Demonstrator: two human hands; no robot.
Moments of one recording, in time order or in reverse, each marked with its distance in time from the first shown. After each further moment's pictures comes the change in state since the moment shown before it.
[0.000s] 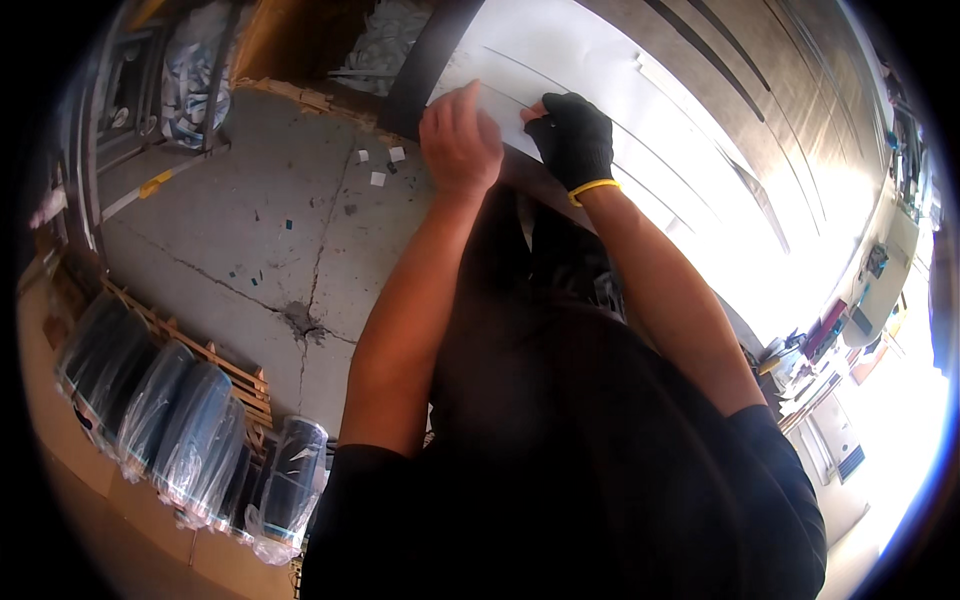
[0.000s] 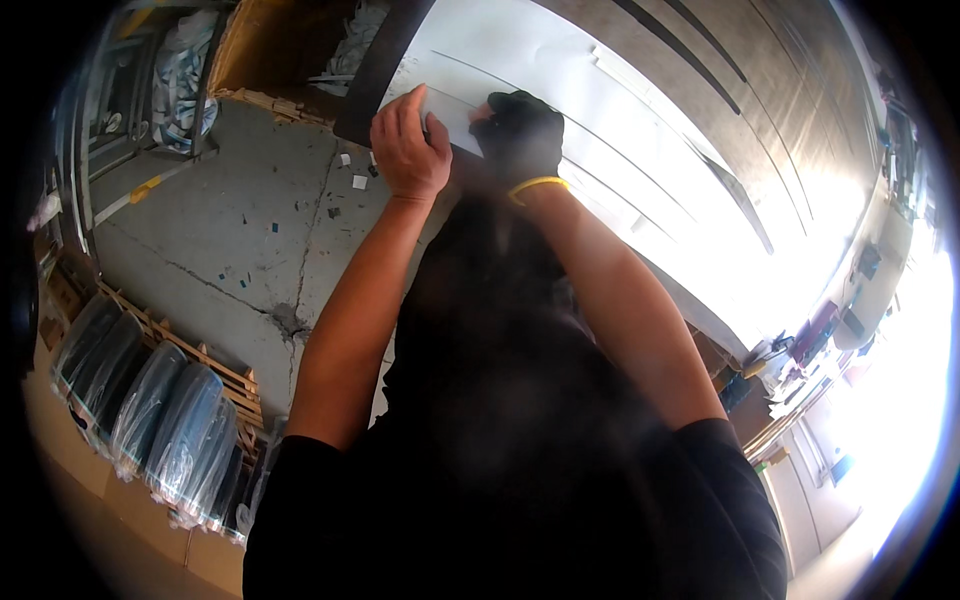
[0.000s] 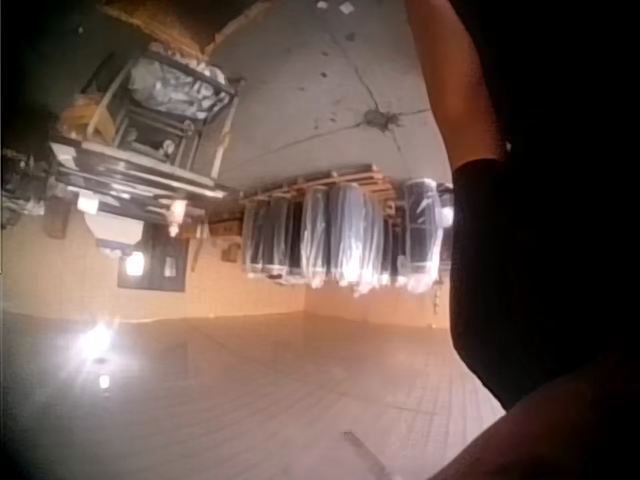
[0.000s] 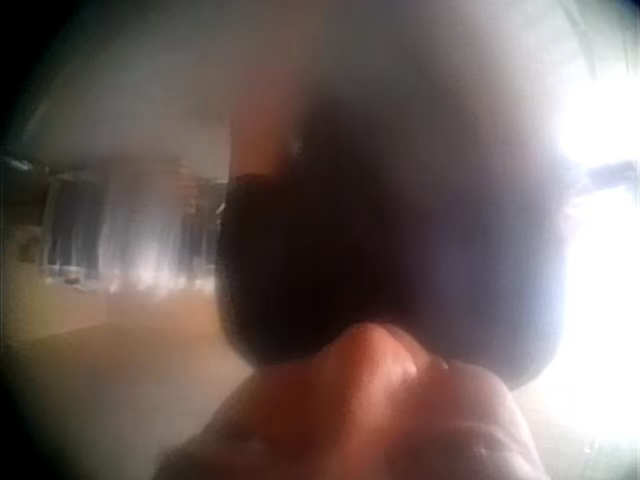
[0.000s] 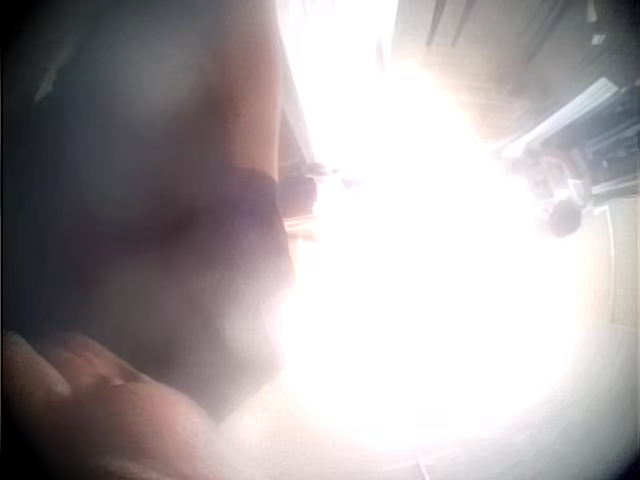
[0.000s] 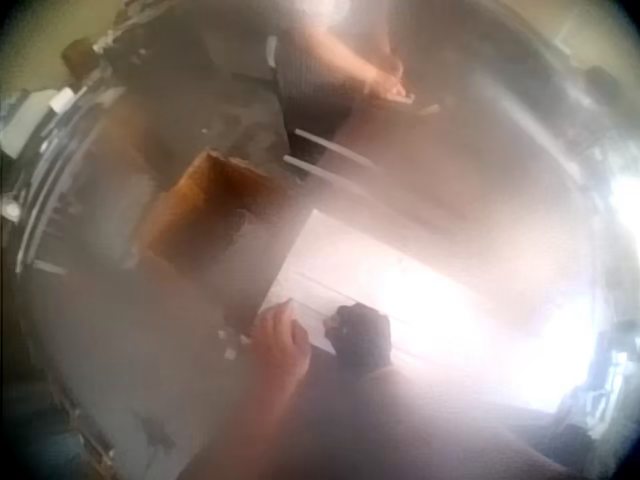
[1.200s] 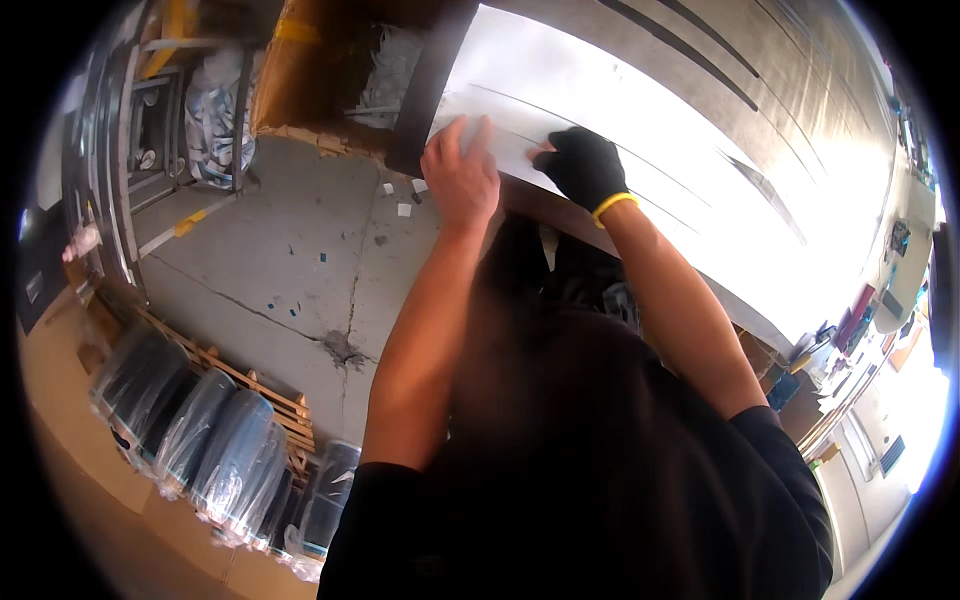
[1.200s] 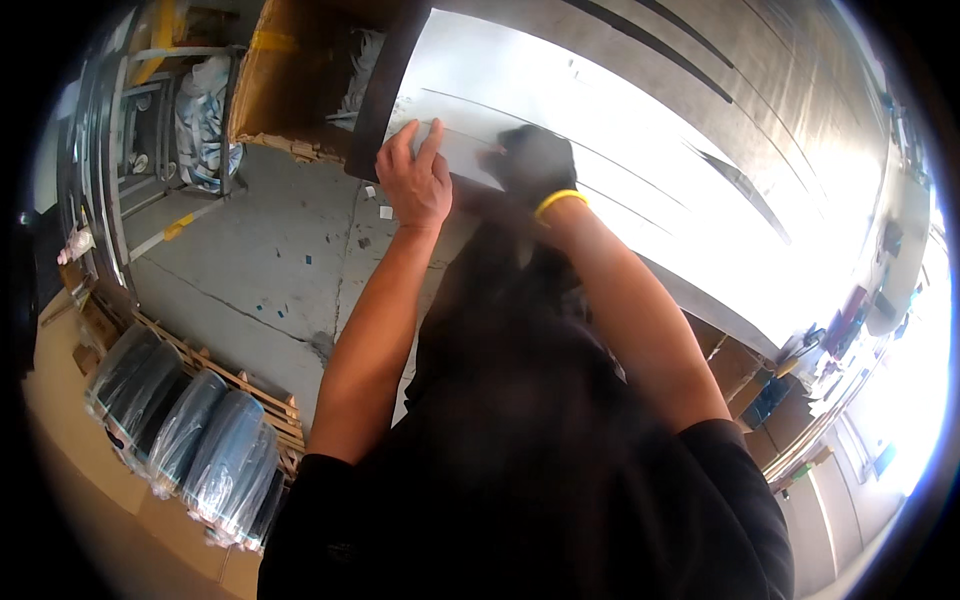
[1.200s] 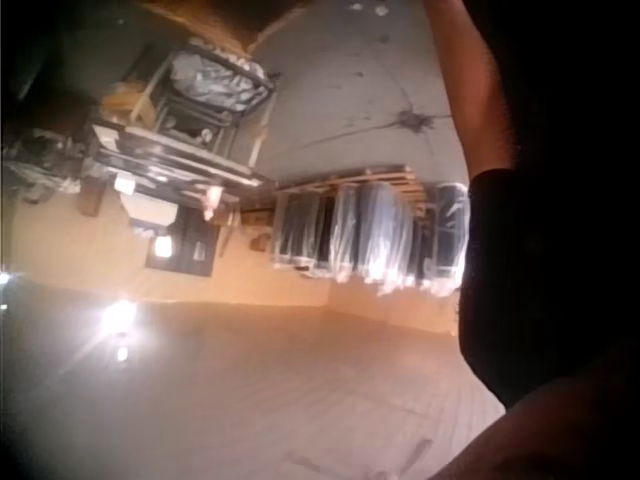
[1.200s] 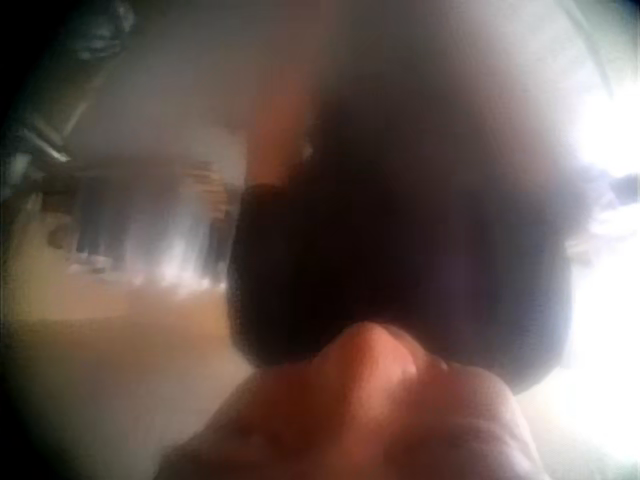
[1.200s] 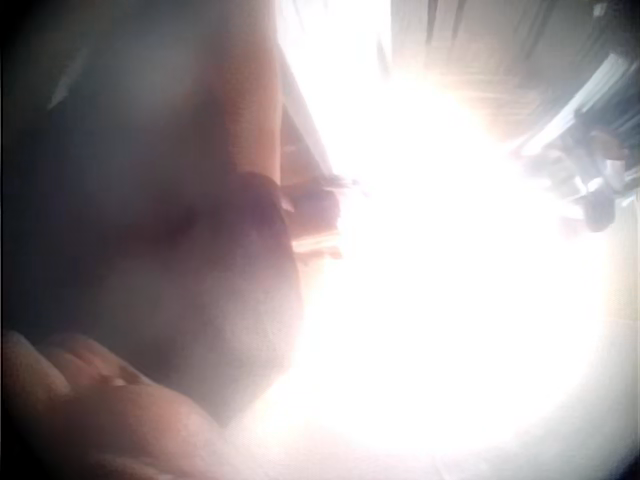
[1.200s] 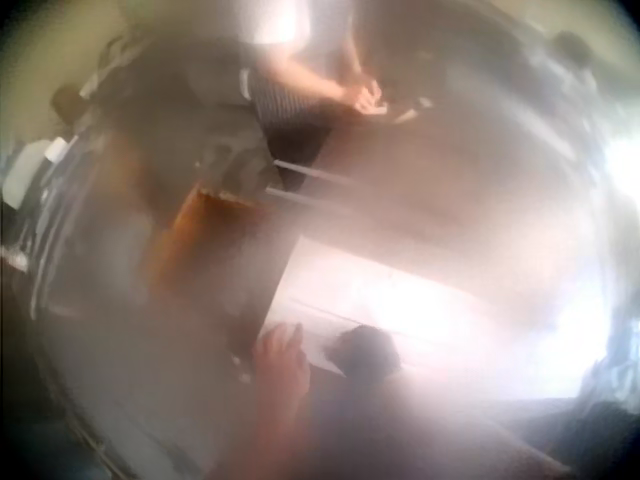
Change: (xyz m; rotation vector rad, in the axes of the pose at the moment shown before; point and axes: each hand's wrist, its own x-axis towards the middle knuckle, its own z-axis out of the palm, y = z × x) left_hand 0.001 0.003 -0.010 0.109 -0.175 0.050; right_hand -0.001 0.012 -0.035 -0.098 -0.286 0.107
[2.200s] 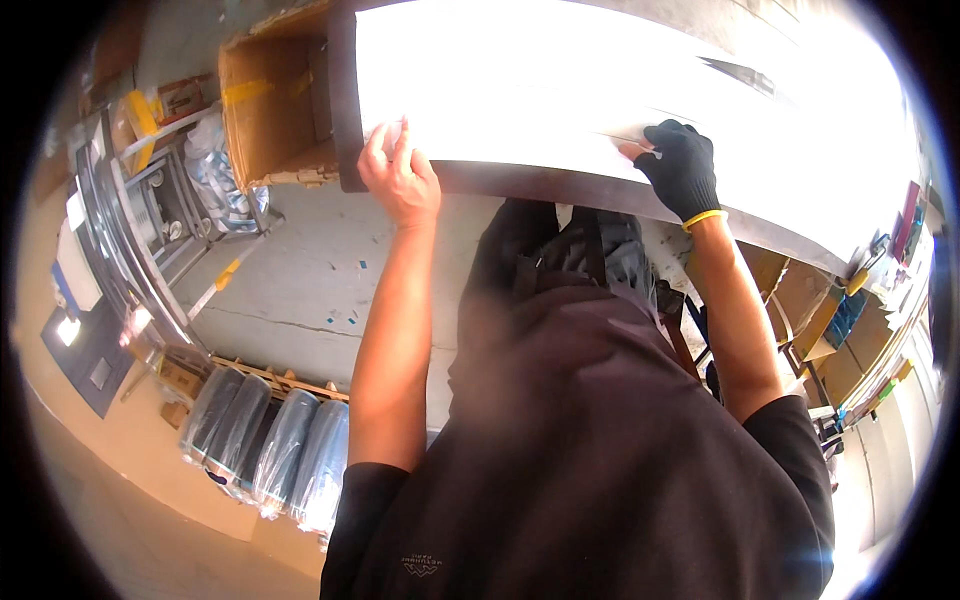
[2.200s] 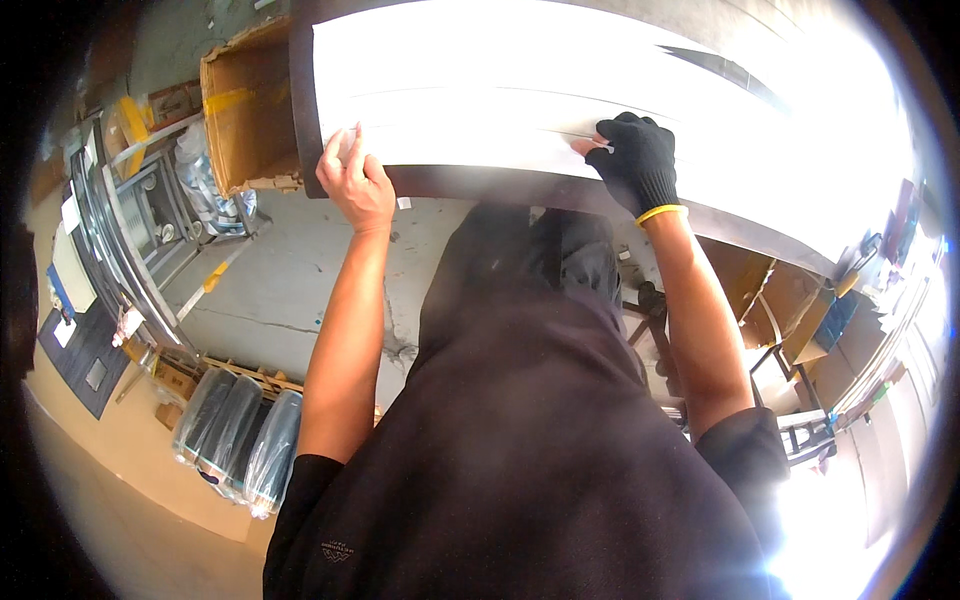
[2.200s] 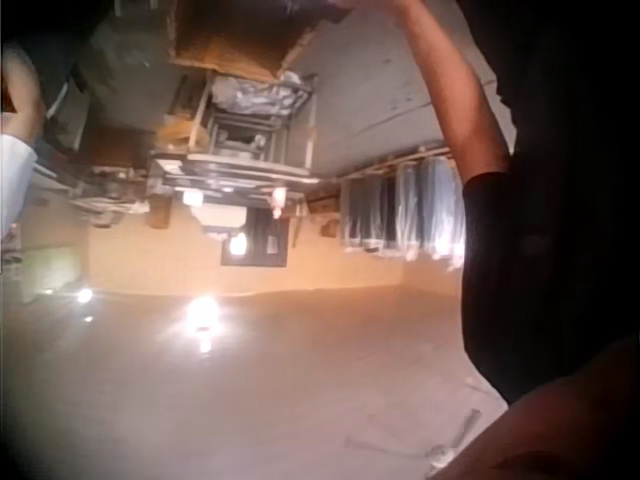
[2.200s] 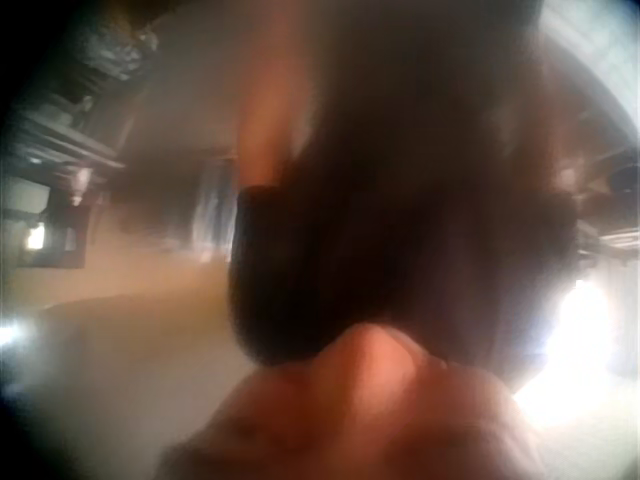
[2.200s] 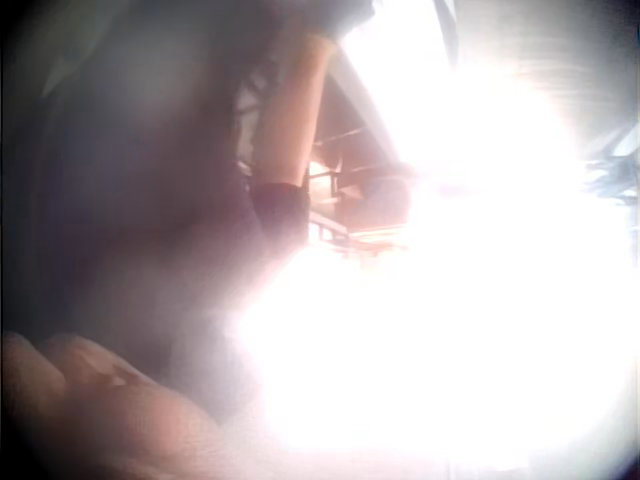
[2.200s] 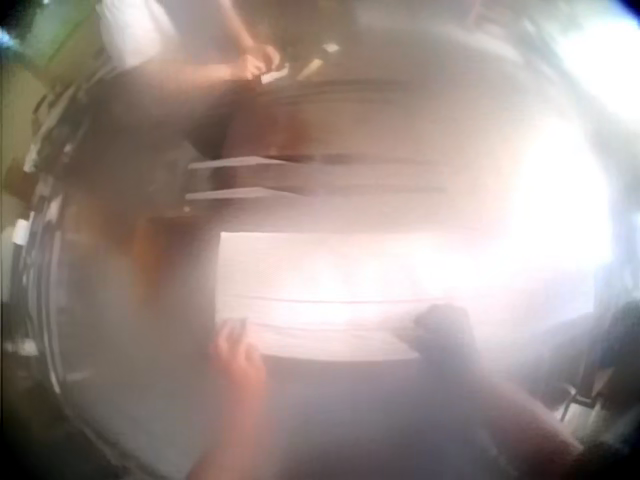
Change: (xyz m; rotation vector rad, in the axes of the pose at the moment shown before) left_hand 0.004 -0.022 0.002 0.034 -0.024 0.185; right_hand -0.123 0.149 -0.048 -0.046 0.223 0.166
